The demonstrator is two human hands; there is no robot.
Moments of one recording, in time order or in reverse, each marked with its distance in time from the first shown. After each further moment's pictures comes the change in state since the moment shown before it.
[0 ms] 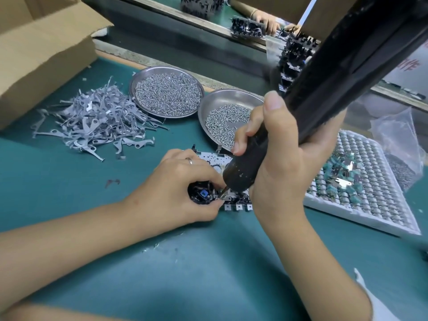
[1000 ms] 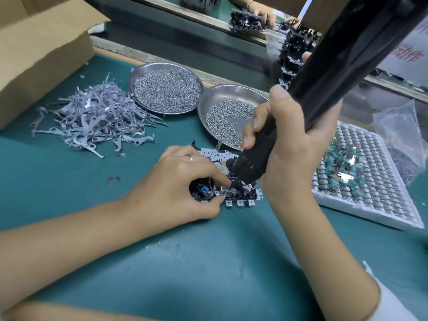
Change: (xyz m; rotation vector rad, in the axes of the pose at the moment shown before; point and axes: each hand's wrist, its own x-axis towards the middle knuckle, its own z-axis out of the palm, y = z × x) left_hand -0.003 0.001 0.000 0.071 -0.012 -0.018; right_hand 0.012 0.008 -0.012 -0.022 0.023 0.087
